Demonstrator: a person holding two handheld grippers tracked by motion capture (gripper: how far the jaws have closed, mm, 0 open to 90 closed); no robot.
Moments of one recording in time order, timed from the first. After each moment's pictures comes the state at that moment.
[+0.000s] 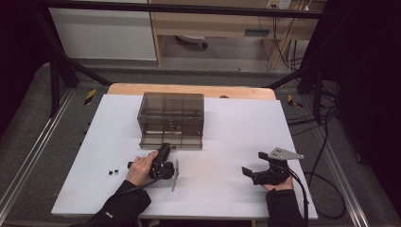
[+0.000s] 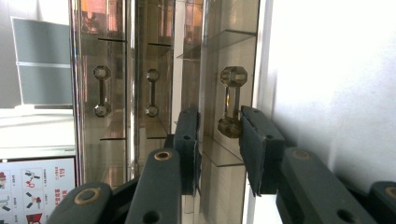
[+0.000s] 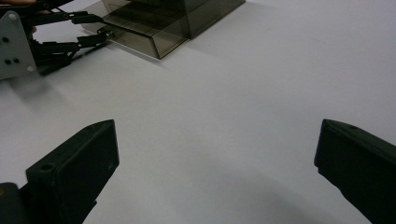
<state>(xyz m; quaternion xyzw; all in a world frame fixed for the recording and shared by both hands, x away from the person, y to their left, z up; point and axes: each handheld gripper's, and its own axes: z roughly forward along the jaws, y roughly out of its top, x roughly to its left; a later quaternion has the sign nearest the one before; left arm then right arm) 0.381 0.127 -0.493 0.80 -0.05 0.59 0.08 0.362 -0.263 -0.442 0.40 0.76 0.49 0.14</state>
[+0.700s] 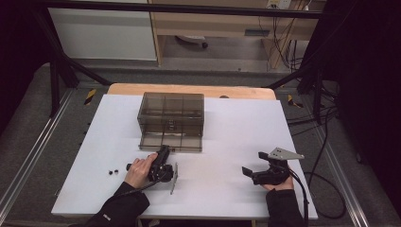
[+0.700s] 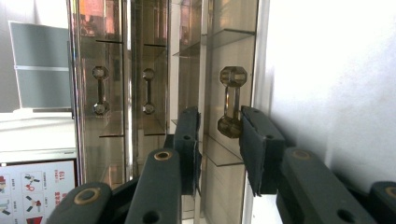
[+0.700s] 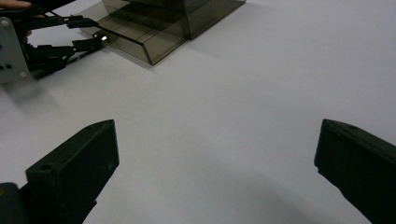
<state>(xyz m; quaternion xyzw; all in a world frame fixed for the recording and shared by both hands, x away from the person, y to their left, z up) 0.374 0.129 -0.494 0.80 -0.05 0.59 0.08 0.361 -0.263 -0.441 0.40 0.76 0.49 0.14</state>
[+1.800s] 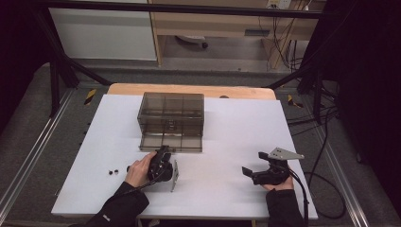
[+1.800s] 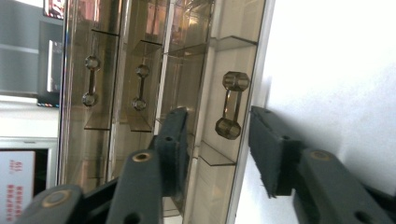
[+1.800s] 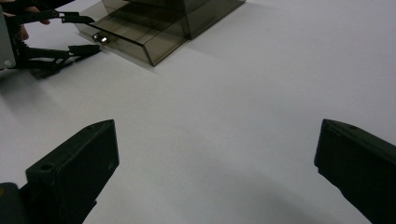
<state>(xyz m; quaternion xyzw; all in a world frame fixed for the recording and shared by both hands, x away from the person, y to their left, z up) 0.372 0.128 -0.480 0.83 0.00 0.54 0.12 0.362 -0.263 -0.442 0.39 0.76 0.49 0.14</state>
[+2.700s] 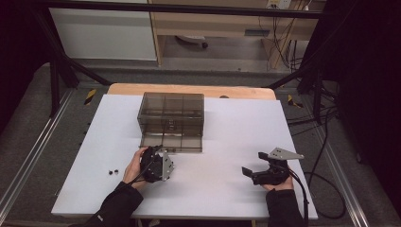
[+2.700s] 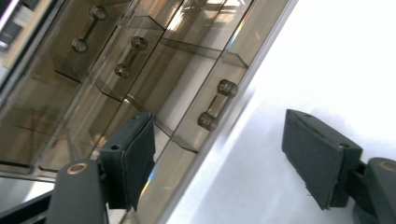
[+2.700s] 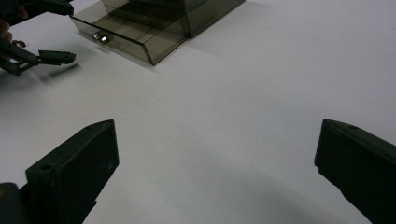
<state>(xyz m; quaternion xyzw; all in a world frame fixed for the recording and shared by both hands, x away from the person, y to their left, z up) 0.365 0.142 -0.450 0.86 0.17 0.40 0.26 0.362 -0.263 -0.442 0.40 0.76 0.49 0.14</state>
